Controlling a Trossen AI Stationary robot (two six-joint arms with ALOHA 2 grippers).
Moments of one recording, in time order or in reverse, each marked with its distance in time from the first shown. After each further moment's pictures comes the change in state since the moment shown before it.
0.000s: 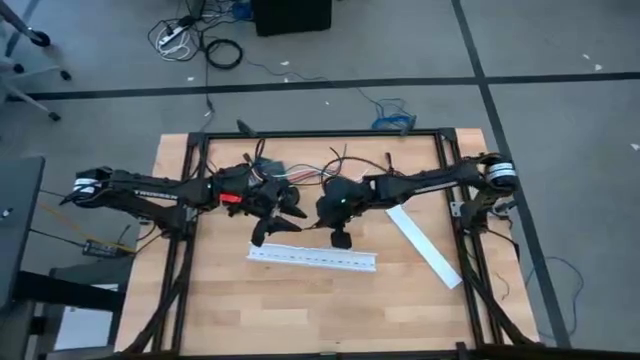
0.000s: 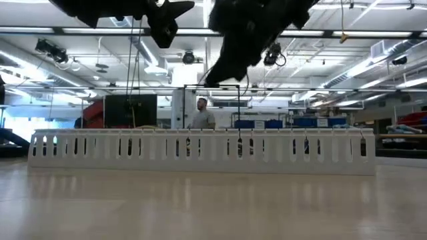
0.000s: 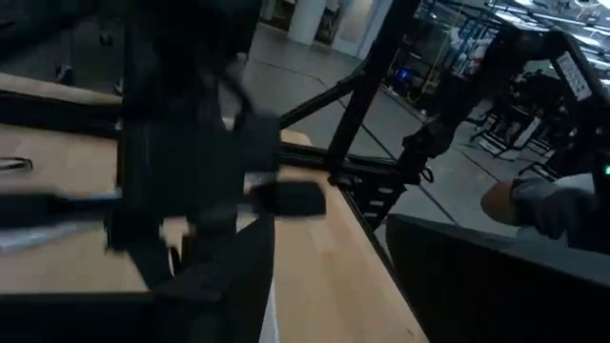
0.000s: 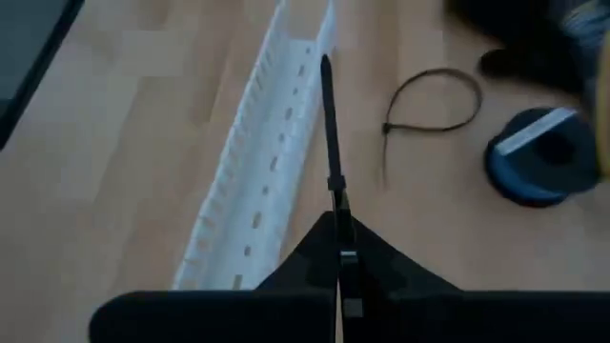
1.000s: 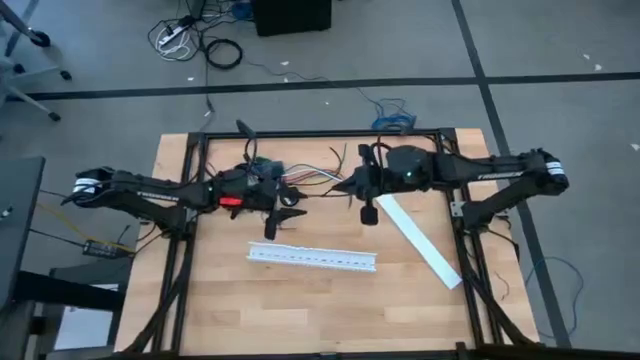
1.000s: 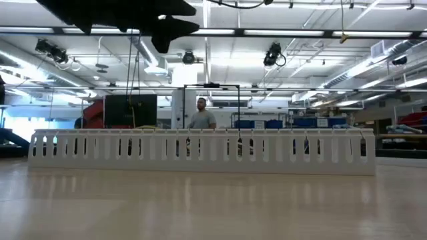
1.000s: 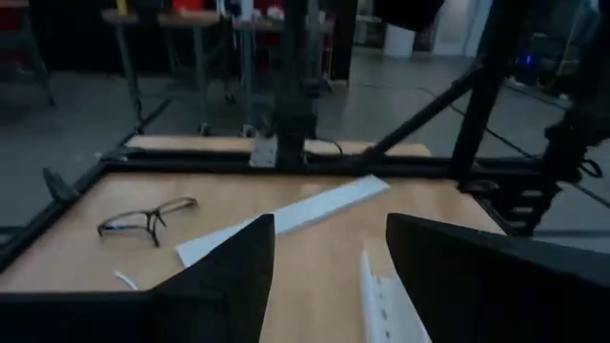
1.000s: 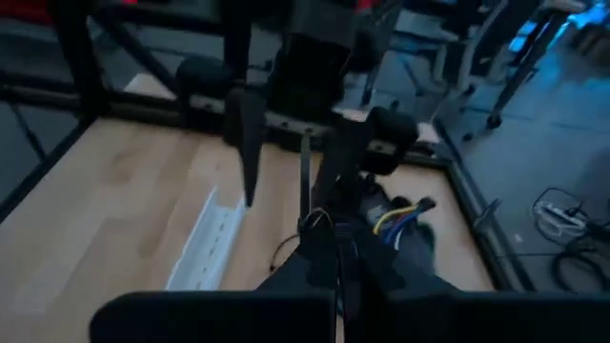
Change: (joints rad) left arm -0.005 0.008 -0.084 0.164 -0.303 0.265; right arm 0.004 -0.386 0.000 0.026 0.229 -0.147
